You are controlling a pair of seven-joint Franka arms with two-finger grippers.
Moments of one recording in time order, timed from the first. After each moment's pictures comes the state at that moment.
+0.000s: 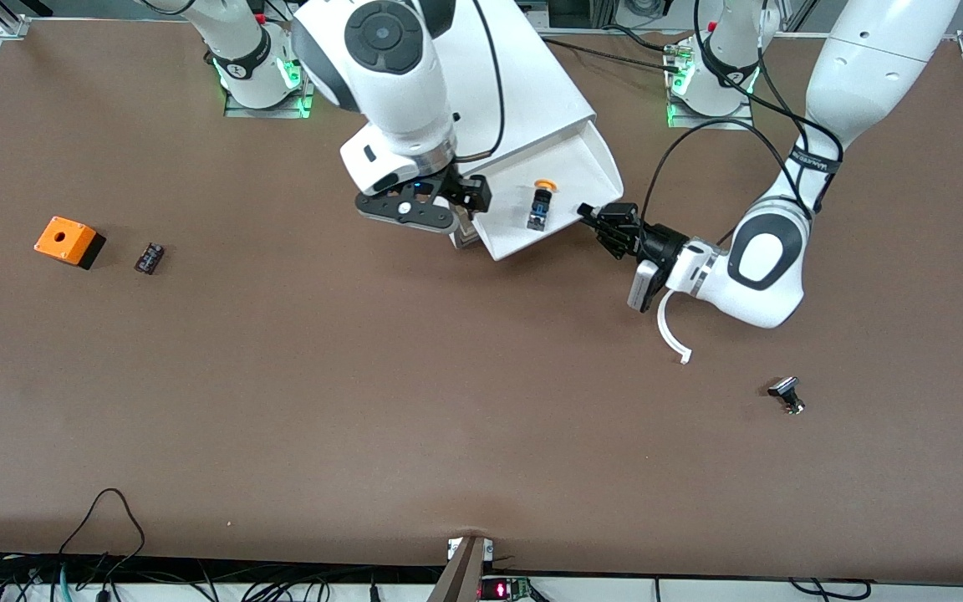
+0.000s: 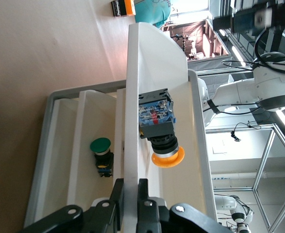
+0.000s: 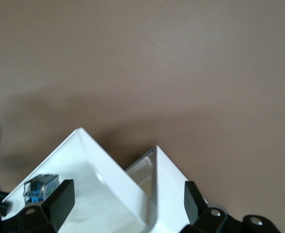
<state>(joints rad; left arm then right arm) 0.06 0.57 -0.25 -1.88 -1.06 1.53 0.99 0.64 0.41 0.16 -1.38 0.00 1.83 1.02</state>
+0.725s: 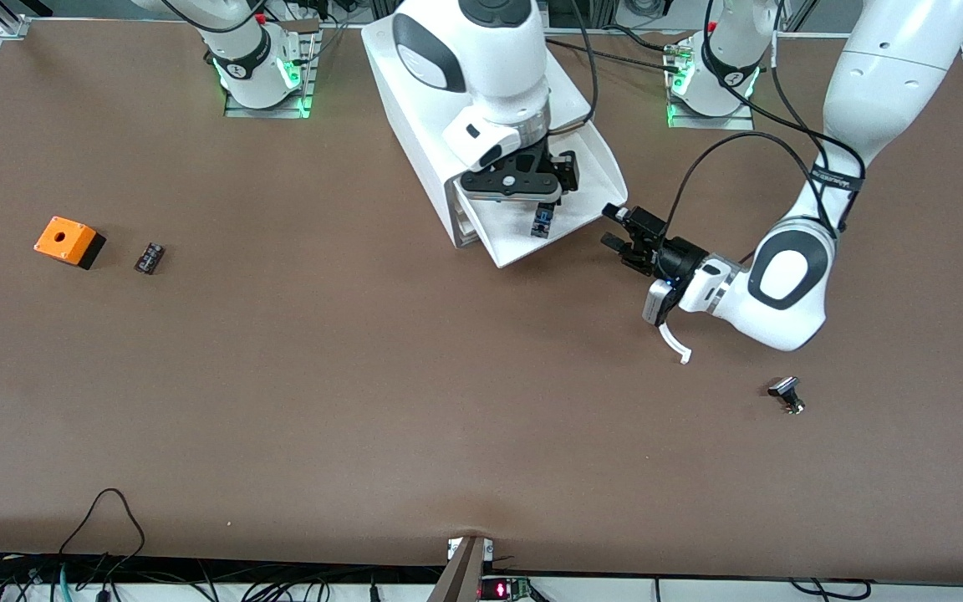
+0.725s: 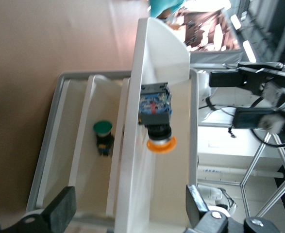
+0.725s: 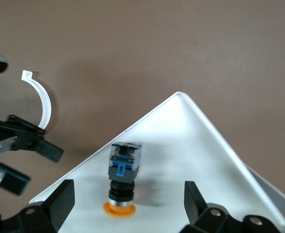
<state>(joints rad) 0.09 0.60 -0.25 -1.72 -0.92 1.41 0.74 0.81 0.59 0.16 -1.22 -0.08 1.97 1.10</state>
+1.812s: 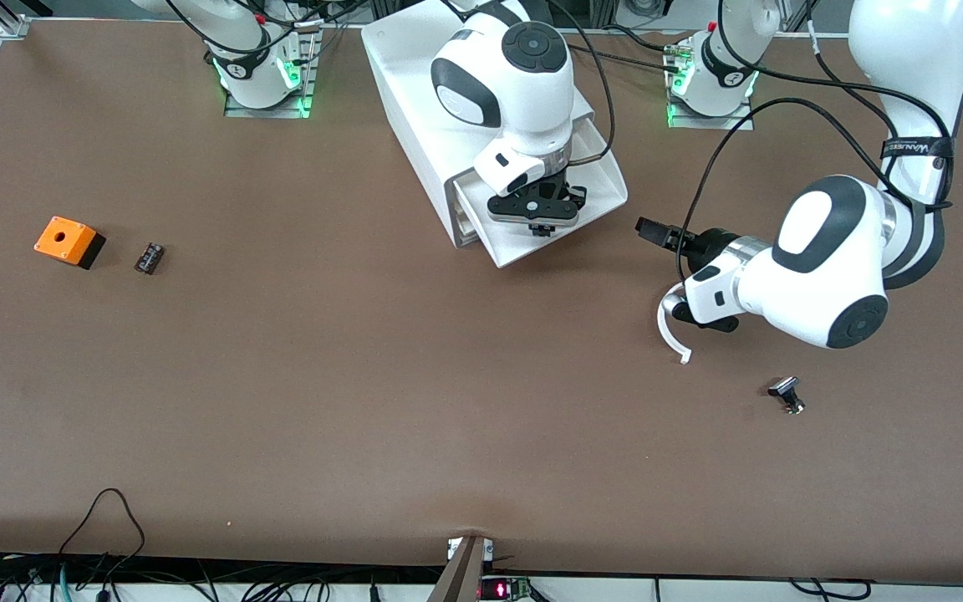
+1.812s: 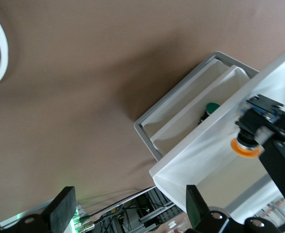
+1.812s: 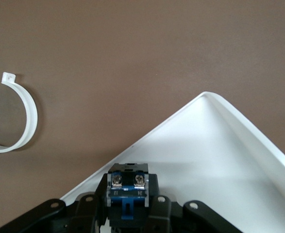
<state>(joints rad) 0.00 0.50 -0.27 -1.47 -0.36 1.36 -0.02 0.84 0.69 0.15 -1.16 -0.13 2.01 1.15</state>
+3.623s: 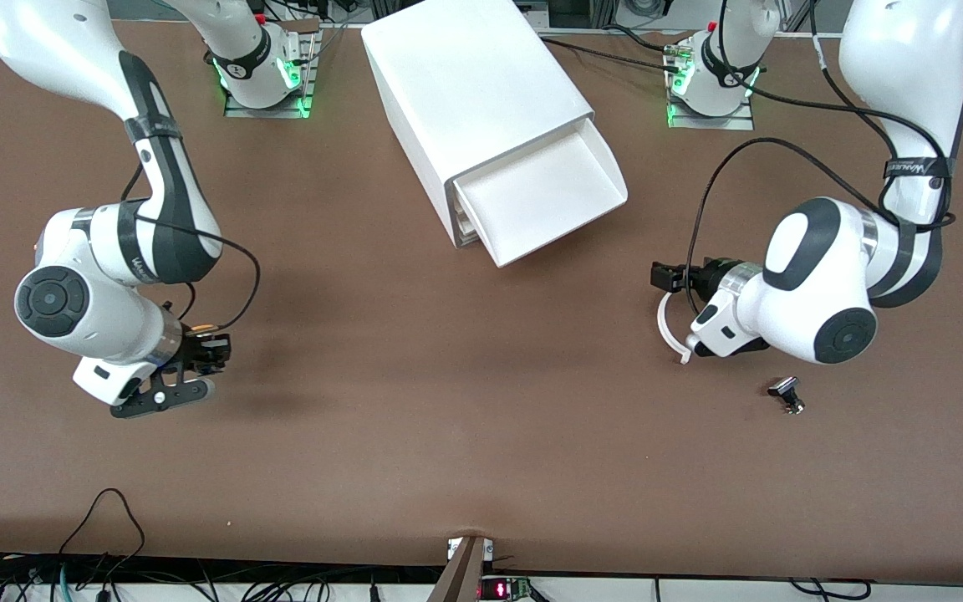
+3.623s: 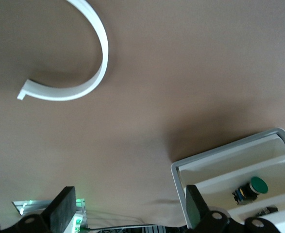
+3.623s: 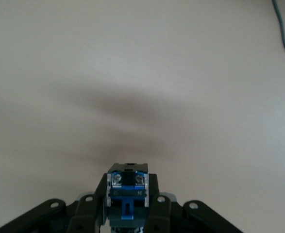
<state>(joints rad) 0.00 0.59 -0.26 -1.41 -0.18 1.46 -0.34 0.15 0.57 -0.07 -1.53 -0.07 2.10 -0.15</state>
